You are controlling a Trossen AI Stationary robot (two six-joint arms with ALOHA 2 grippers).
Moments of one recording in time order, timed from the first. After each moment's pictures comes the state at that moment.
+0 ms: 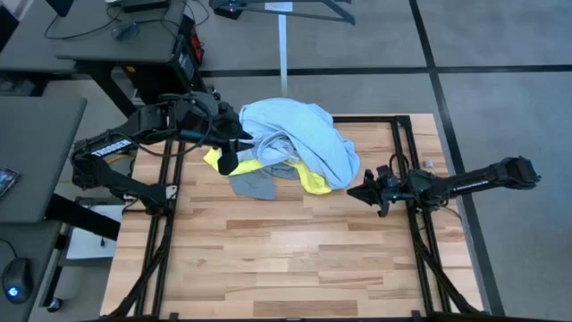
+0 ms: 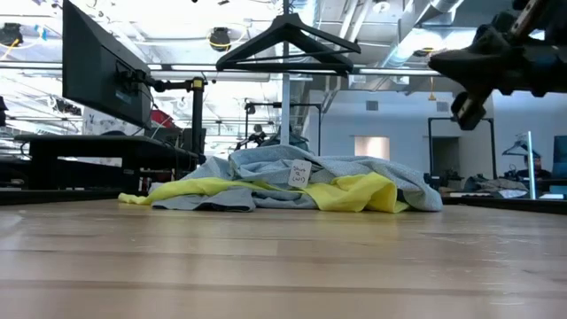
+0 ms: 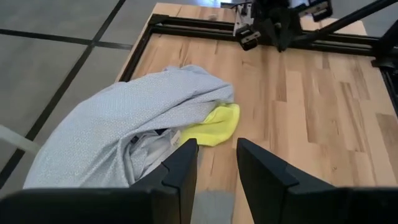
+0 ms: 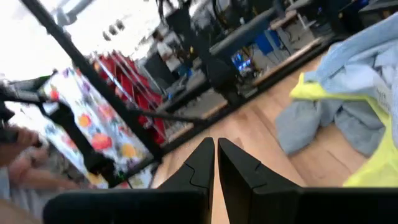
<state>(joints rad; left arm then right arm) 0.23 1.28 1.62 -0.93 -0.01 0.05 0.06 0.57 0.01 0.64 0.06 0.60</state>
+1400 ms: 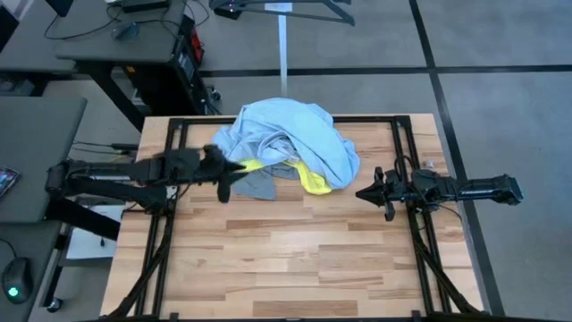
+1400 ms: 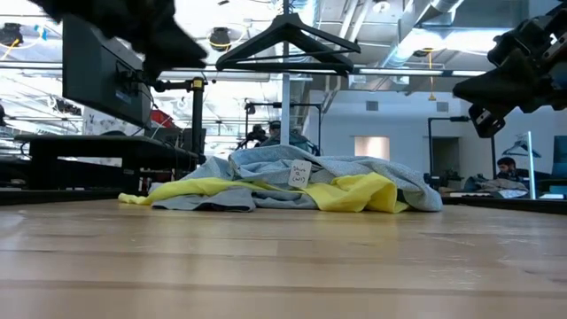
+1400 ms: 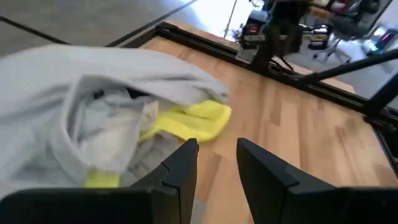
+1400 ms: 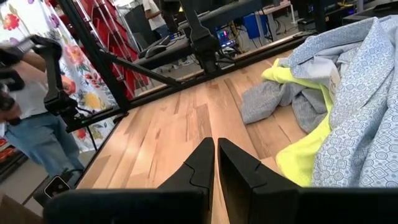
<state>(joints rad) 0.06 0.76 0.53 -0.04 -0.19 -0.29 0.02 0.10 0.01 0.01 0.00 0.35</state>
